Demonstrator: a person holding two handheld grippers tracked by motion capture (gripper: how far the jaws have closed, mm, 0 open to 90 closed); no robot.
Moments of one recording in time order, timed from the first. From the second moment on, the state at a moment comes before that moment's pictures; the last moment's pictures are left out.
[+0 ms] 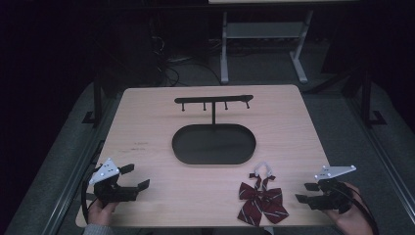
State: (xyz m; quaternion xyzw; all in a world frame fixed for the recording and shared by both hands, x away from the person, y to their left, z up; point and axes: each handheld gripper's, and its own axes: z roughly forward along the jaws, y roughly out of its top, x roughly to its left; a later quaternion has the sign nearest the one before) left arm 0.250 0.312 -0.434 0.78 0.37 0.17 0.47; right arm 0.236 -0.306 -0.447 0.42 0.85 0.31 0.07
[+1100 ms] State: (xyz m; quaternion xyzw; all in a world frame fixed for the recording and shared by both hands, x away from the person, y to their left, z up) left arm 0.248 0.312 -0.433 0.78 0.38 0.17 0.47; right arm 0.261 -0.268 -0.410 0.35 0.89 0.28 0.07
